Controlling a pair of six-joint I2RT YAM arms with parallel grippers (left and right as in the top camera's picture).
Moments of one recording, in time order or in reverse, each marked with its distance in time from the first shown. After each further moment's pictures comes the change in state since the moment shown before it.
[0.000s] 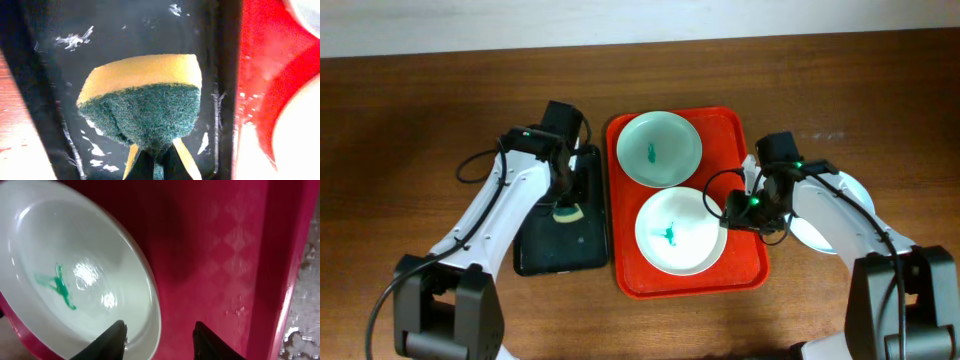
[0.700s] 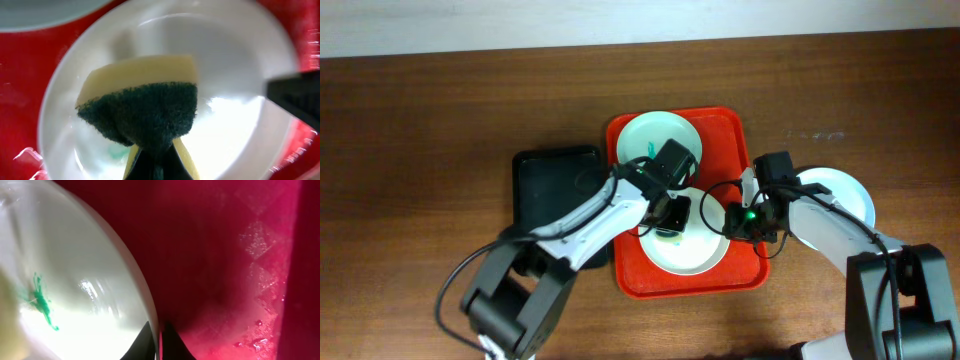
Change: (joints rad) left arm -0.415 0.190 -0.017 0.351 0.189 -0.164; right arm 0.002 -0.006 -0.178 0.241 -0.026 0.047
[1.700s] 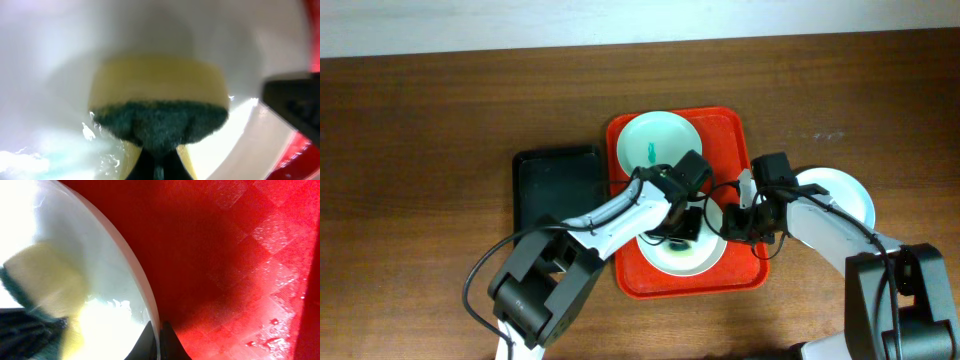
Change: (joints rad) left arm -0.056 0.113 0.072 -0.095 0.015 -0.117; right arm 0.010 0.000 -0.004 0.001 -0.008 0.010
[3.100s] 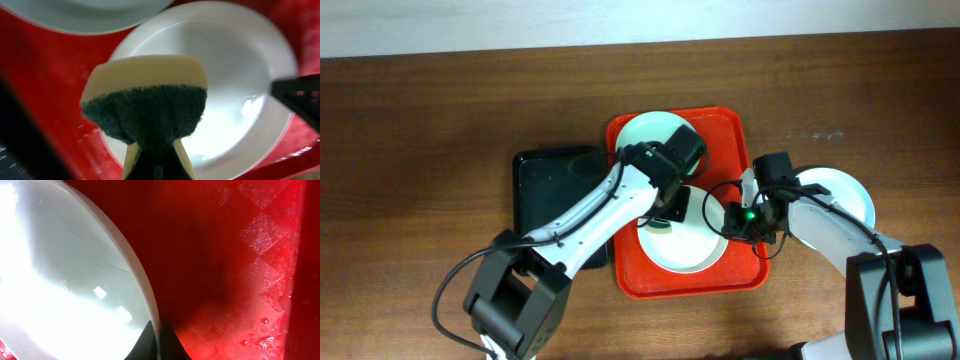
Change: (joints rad) left arm 0.044 -0.111 0.131 -0.204 -0.180 0.083; right arm -0.006 0.000 0.000 0.002 0.004 0.017
